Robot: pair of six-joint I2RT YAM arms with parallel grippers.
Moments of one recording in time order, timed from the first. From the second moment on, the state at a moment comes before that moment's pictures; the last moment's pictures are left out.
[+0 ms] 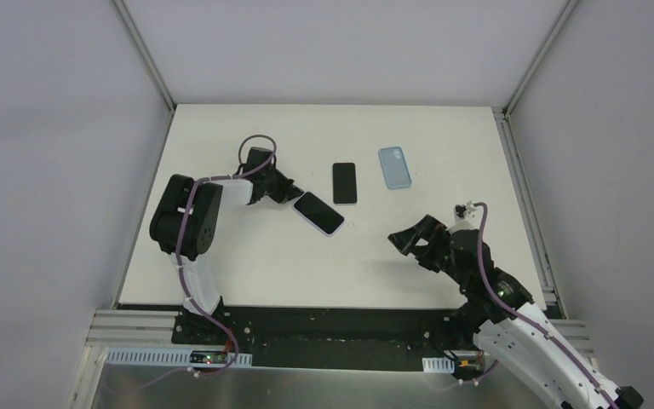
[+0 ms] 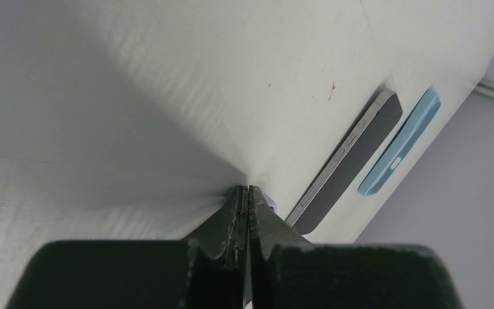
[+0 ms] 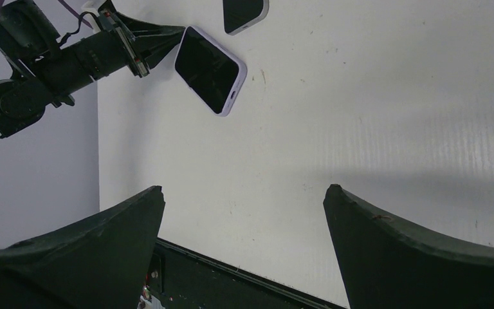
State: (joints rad) left arm -0.26 1.89 0.98 0.07 0.25 -1.19; right arm 0.64 0.42 0.43 -0.49 0.10 0.97
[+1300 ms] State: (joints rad) left arm -0.62 1.76 0.82 0.15 0.19 -1.10; right arm 0.67 1.15 0.48 -0.12 0.15 1.03
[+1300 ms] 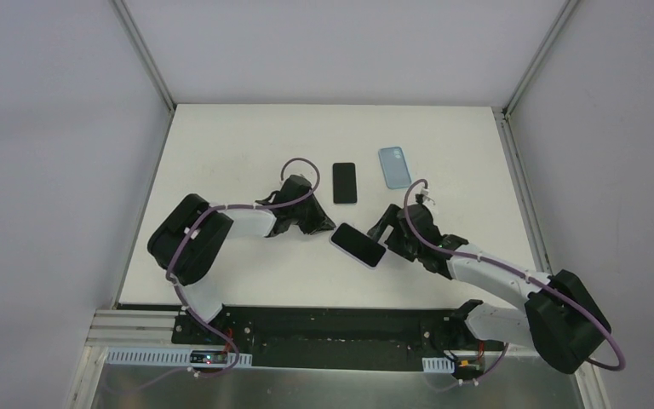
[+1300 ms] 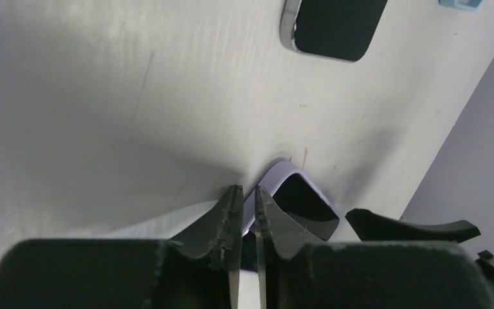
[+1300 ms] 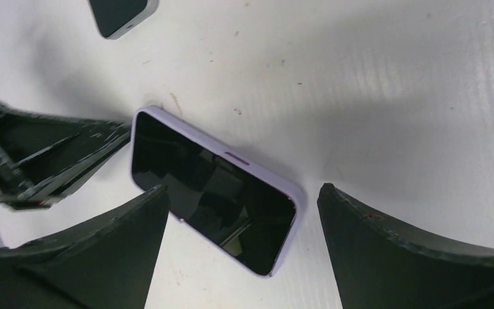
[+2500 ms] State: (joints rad) left arm -0.74 1.66 0.76 0.14 0.12 -0.97; right arm 0.81 1.25 0.48 -0.02 0.16 1.05
